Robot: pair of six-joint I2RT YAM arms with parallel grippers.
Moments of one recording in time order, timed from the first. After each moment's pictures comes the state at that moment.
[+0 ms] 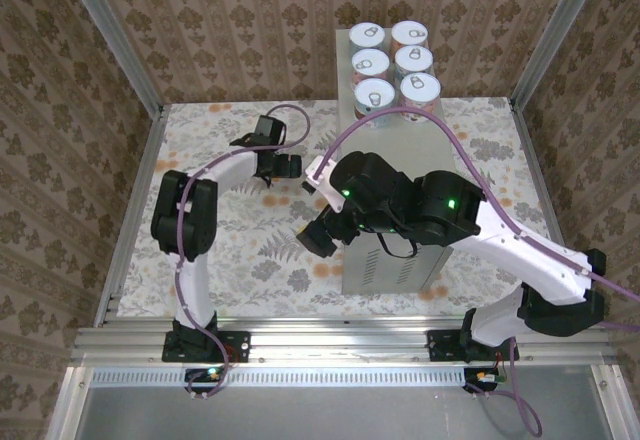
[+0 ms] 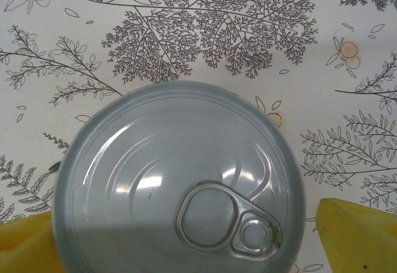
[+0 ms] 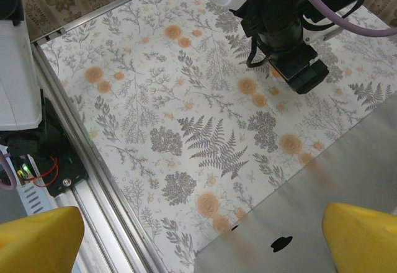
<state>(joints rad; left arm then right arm) -0.40 2.01 1.45 -0.47 -0.06 -0.24 1.14 1.45 1.88 -1.17 0.20 0.13</state>
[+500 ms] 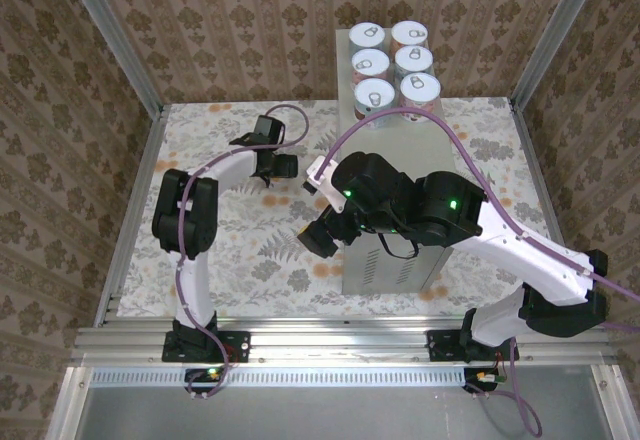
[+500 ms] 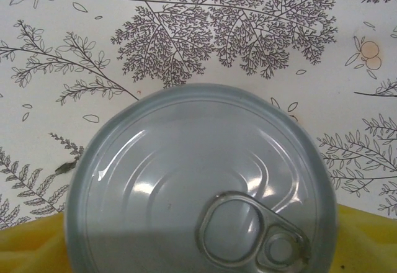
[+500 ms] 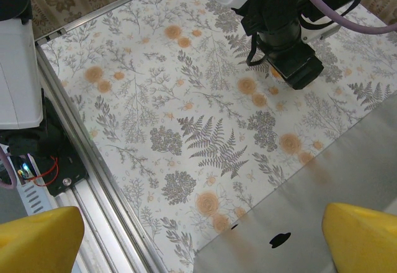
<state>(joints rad) -0.38 2.03 1.46 -0.48 -0.05 -0.24 1.14 1.44 1.87 -1.16 0.20 0.13</state>
